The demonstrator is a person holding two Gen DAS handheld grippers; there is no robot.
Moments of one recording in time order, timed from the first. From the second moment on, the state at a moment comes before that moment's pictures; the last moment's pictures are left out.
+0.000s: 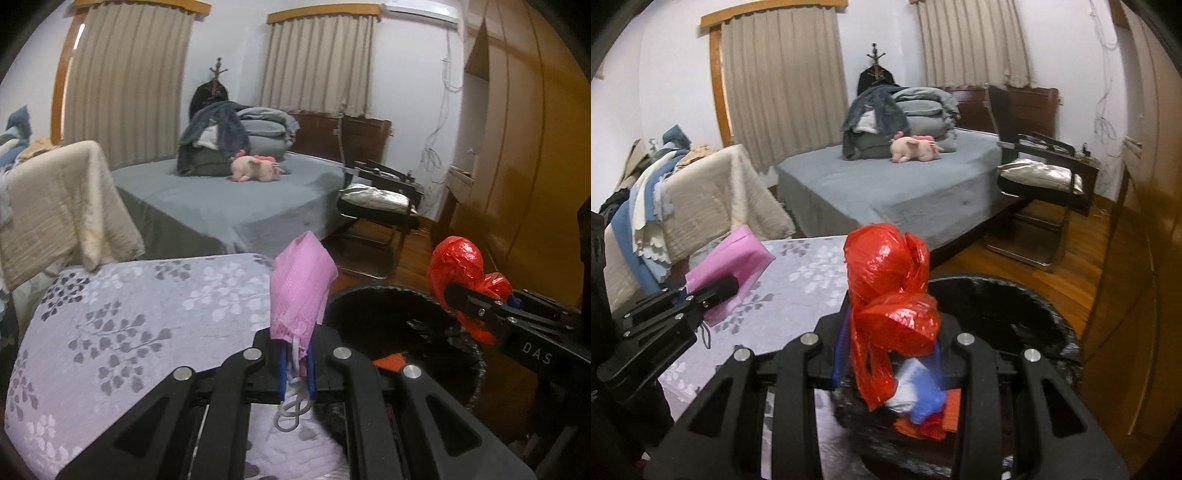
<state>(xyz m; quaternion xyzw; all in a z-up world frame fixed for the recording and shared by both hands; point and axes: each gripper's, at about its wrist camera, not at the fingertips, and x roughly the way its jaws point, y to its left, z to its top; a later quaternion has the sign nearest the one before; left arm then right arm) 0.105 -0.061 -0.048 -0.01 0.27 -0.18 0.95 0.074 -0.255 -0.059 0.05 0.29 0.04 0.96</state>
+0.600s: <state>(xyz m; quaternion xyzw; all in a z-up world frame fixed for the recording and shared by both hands) 0.125 -0.135 -0.065 0.01 0.28 -0.25 0.93 0.065 -0.319 -0.082 0.06 0.30 -0.03 0.95</state>
